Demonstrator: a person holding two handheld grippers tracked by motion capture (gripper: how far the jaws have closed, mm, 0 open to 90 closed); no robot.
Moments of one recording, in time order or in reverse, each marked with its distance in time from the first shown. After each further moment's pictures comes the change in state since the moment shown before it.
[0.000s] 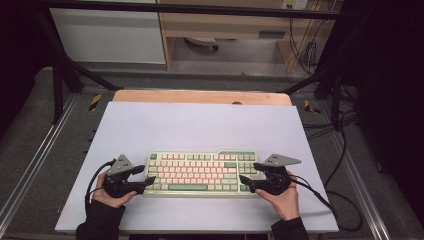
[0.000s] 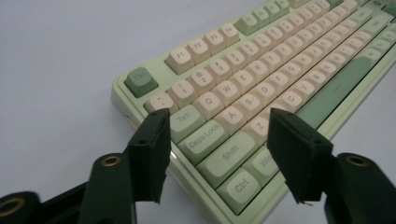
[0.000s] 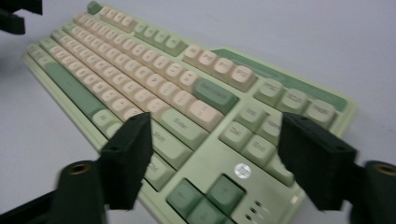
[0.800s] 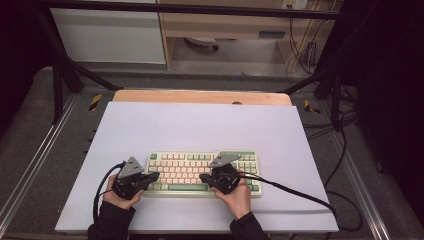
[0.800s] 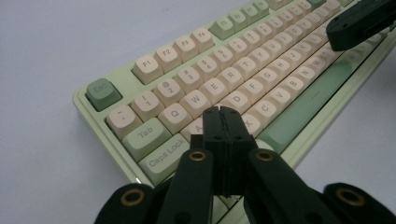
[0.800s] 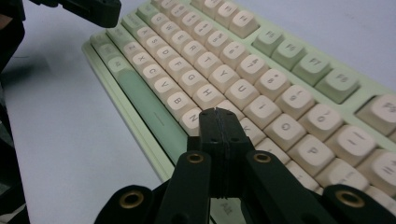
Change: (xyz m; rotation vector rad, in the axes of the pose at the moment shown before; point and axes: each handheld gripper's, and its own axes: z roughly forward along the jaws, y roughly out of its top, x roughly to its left) left arm -0.021 0.008 0.012 -0.010 -0.021 0.012; right arm 0.089 0.038 0.087 0.128 0.157 -0.124
